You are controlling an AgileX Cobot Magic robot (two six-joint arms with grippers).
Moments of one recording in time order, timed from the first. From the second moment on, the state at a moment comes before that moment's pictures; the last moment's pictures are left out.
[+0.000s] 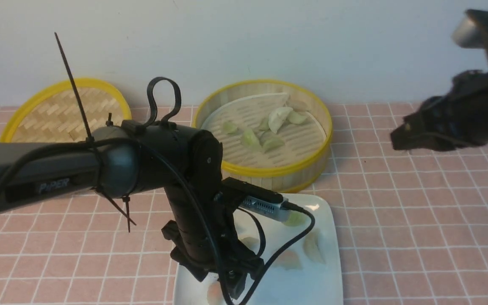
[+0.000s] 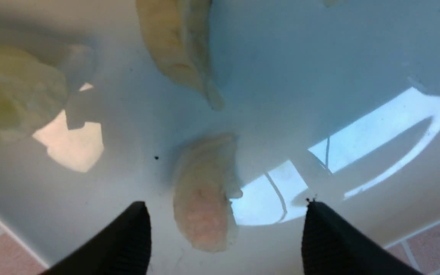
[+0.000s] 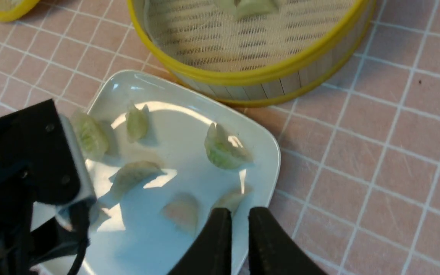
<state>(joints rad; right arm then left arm) 0.25 1.43 -1.24 0.43 0.97 -0.27 -0.61 1.88 -1.23 -0.24 0.98 0.04</state>
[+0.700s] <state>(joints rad) 0.41 2.44 -2.22 0.21 1.07 -0.15 -0.60 1.19 -1.27 -0.07 1.19 -0.16</state>
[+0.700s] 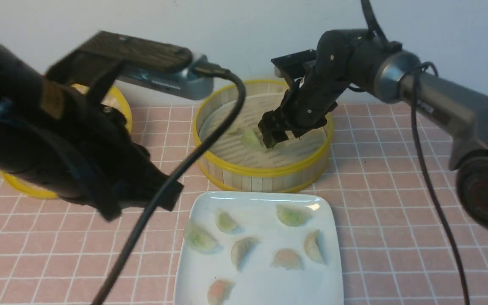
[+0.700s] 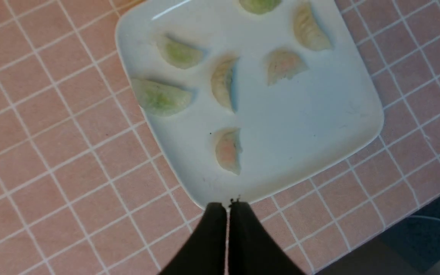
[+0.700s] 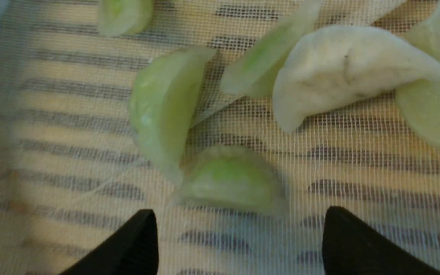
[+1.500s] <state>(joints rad) 0.43 2.42 -2.38 0.13 1.25 -0.11 -0.60 1.06 -1.20 -0.02 1.24 -0.21</state>
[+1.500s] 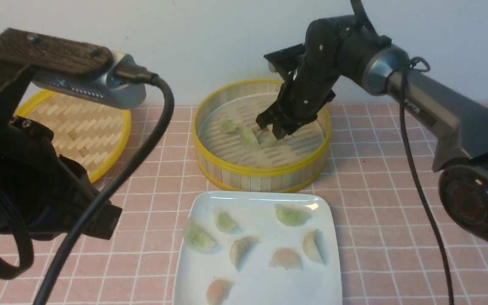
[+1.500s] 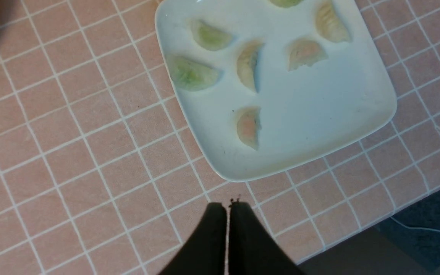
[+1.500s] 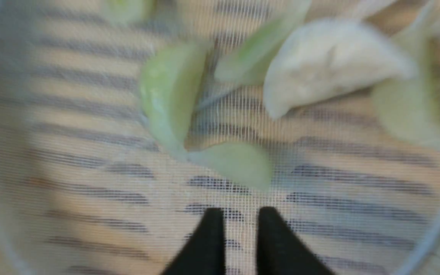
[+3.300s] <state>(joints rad) 0.44 2.09 -2.08 0.07 1.21 -0.11 -0.60 0.98 -1.20 -0.02 1.26 -0.23</state>
